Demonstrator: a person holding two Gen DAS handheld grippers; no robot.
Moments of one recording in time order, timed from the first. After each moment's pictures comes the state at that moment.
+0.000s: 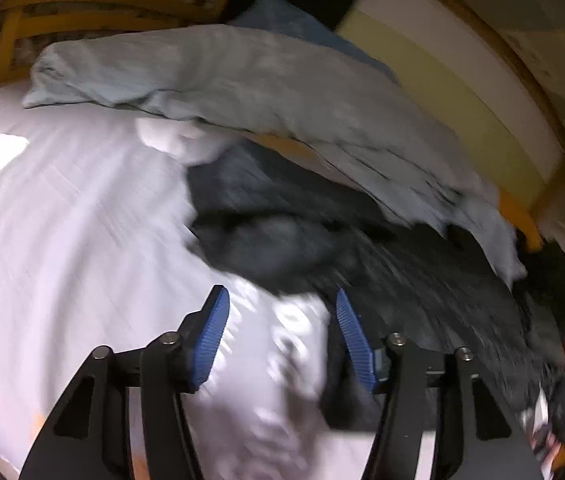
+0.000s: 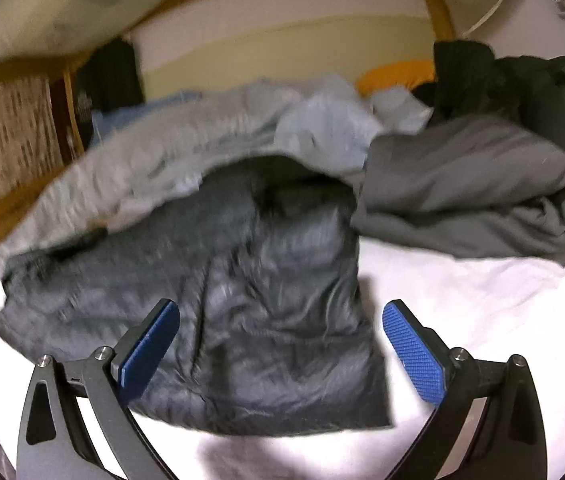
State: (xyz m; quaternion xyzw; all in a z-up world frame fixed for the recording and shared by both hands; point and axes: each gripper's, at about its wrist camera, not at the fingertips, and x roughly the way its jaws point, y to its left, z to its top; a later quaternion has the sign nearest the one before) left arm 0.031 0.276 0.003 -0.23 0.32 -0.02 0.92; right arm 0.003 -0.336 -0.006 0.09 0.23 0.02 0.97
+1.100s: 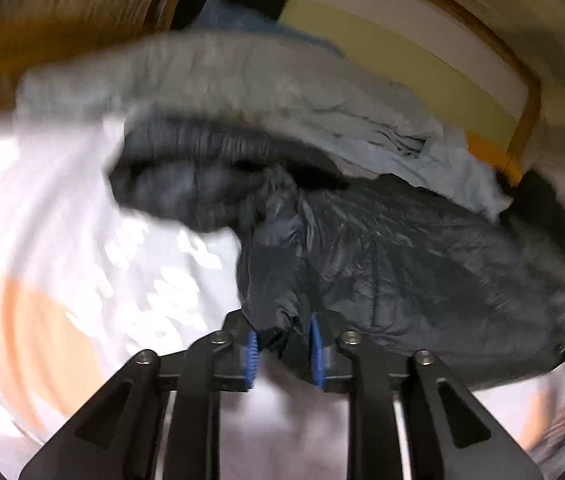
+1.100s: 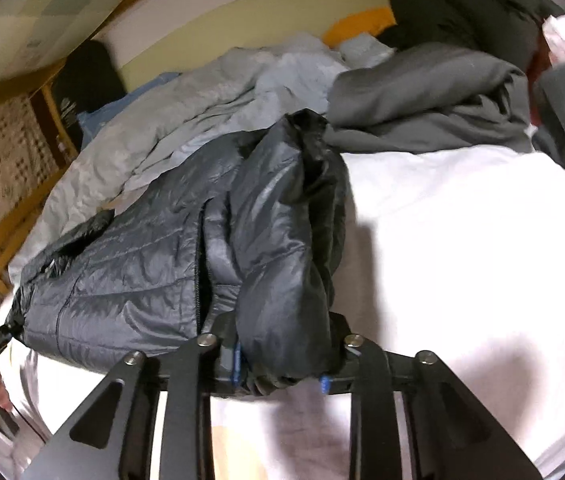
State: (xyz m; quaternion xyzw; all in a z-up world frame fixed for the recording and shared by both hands) left arm -0.037 0.171 -0.002 -0.11 0.29 -0.02 0.95; right arm -0.074 -0.341 -0.023 0.17 0.31 0.01 0.94
